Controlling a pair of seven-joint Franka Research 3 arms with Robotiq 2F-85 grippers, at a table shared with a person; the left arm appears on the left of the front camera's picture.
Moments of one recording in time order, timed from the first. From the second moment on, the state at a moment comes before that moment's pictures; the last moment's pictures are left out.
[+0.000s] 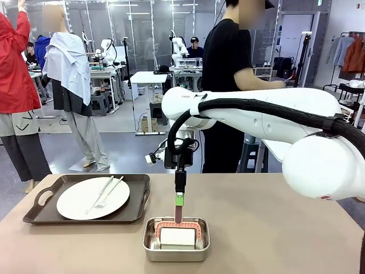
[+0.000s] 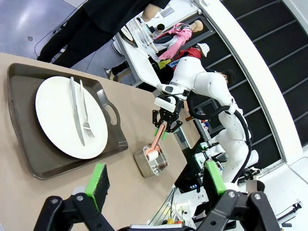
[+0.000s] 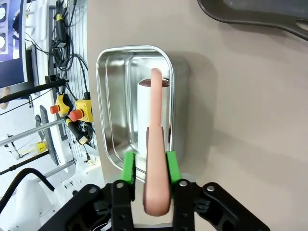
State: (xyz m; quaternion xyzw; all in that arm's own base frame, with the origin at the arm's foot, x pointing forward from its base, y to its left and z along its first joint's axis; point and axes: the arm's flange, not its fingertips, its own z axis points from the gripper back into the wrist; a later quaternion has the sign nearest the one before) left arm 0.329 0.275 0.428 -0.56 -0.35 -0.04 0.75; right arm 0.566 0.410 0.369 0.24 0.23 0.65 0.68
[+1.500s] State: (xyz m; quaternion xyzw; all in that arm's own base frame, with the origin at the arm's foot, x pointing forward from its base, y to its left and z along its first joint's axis) left arm 0.329 0.275 0.428 -0.56 -0.35 -0.04 0.75; right arm 0.549 0.388 0.534 0.17 0.09 0.58 0.79
